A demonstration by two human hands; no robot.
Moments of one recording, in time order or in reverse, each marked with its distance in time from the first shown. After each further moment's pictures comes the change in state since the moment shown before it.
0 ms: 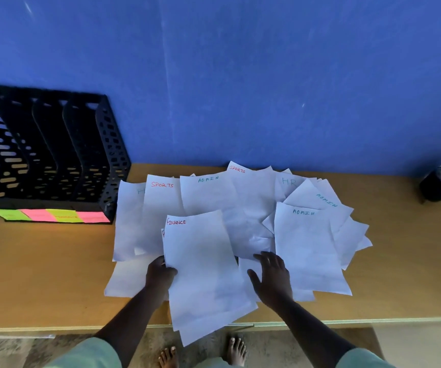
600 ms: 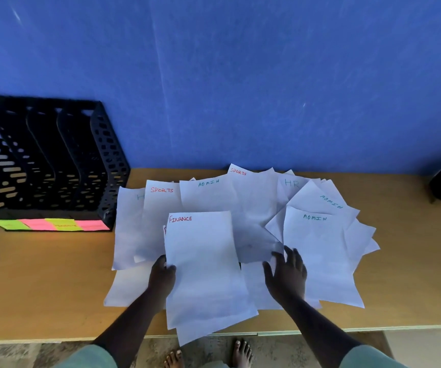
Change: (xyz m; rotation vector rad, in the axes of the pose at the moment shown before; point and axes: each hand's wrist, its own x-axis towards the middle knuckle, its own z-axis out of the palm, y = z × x) left_hand 0.003 0.019 0.010 0.150 0.024 0.117; right_hand 0.027 0.020 -0.002 -0.035 0.124 0.199
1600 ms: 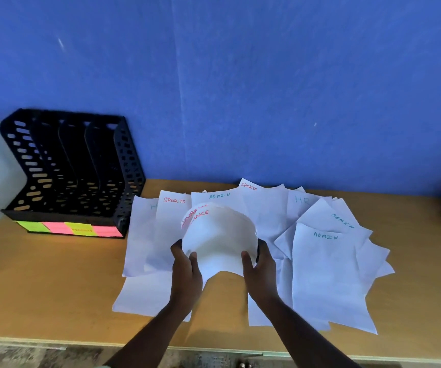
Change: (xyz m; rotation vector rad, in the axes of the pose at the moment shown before) left_hand -0.048 0.043 0.022 -0.079 0.198 0.691; right_hand -0.006 -0.112 -0.041 0.850 0.073 -0.123
